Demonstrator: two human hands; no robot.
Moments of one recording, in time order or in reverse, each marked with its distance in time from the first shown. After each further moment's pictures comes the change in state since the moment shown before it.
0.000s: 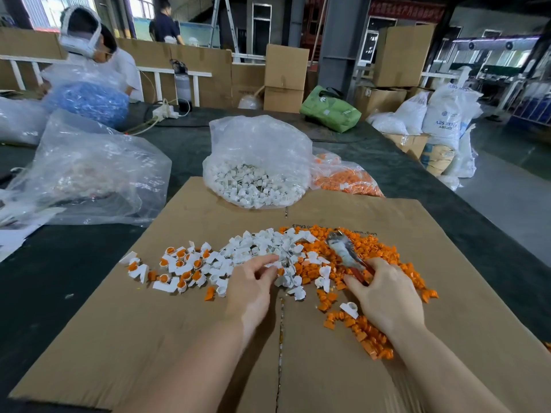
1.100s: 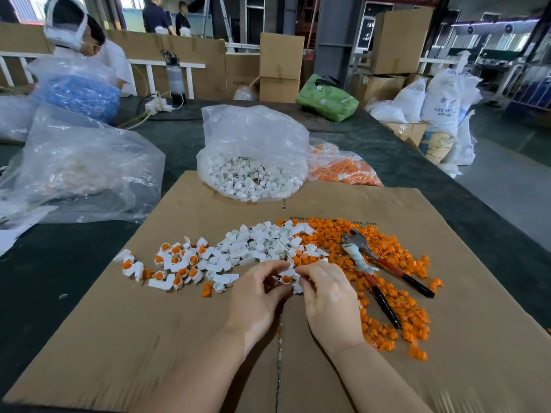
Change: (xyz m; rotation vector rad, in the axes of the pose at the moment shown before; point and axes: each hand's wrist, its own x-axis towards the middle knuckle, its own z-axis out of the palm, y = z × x) left_hand -0.012 -0.011 0.001 0.242 -0.136 0.244; right_hand -0.037 -0.041 0.049 0.317 0.296 -0.611
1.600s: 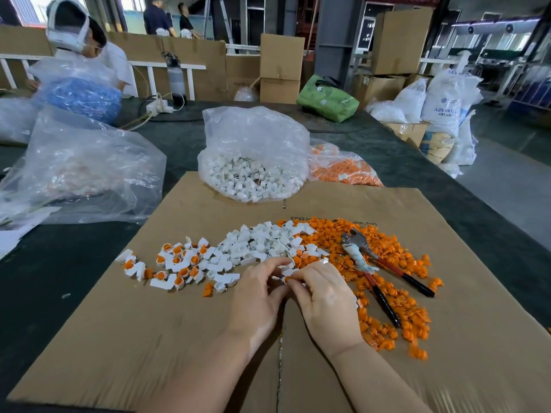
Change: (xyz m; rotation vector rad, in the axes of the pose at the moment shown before) left_hand -0.002 -0.001 0.003 0.085 0.049 0.074; right_hand -0.001 -0.003 -0.002 -0.001 -0.015 -0.071
